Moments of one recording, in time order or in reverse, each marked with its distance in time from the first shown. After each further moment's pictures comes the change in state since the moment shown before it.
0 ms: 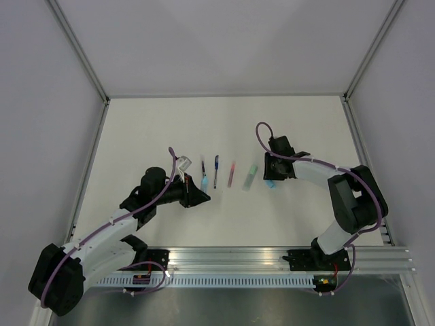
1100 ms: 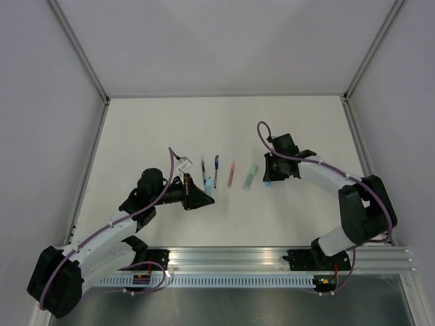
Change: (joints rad) left arm -0.005 -0.029 -0.020 0.113 0.143 -0.037; right arm 0.006 -0.058 0.023 -0.129 -0.097 -0.100
